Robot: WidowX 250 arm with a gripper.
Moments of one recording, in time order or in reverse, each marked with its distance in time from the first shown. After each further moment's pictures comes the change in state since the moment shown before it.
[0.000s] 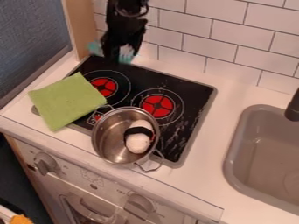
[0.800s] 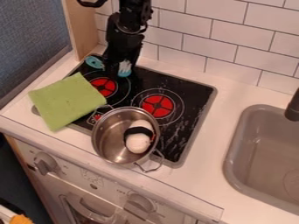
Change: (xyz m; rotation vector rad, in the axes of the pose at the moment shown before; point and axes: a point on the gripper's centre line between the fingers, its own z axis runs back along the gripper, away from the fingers) arm -0.014 0.005 -0.048 0.099 0.021 0.055
